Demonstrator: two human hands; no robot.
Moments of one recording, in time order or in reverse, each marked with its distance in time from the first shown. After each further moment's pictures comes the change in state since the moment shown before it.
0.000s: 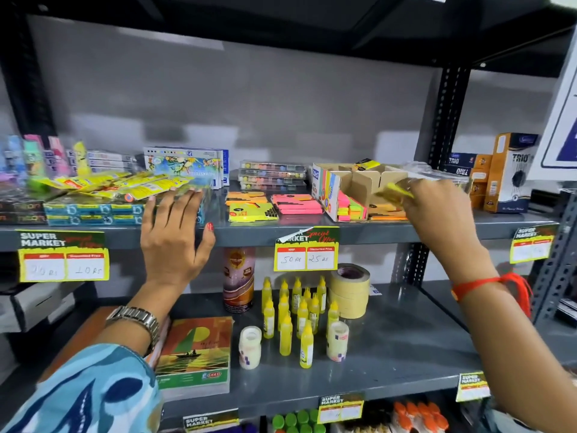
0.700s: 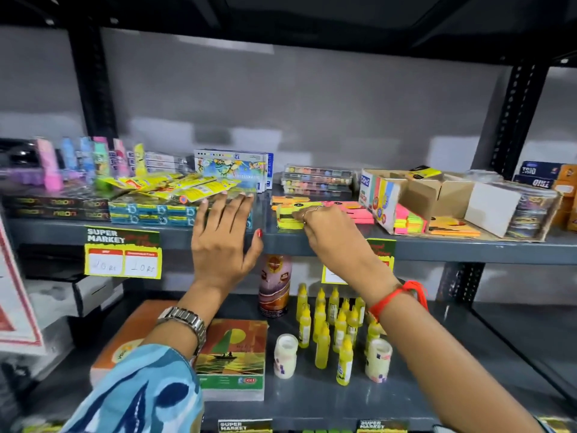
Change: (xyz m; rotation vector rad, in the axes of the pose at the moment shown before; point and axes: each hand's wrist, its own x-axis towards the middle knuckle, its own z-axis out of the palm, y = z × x) left_hand -0.001 -0.005 0.004 0.019 0.009 0.033; right_hand -0.001 -0.181 0.036 0.411 -0.219 -0.431
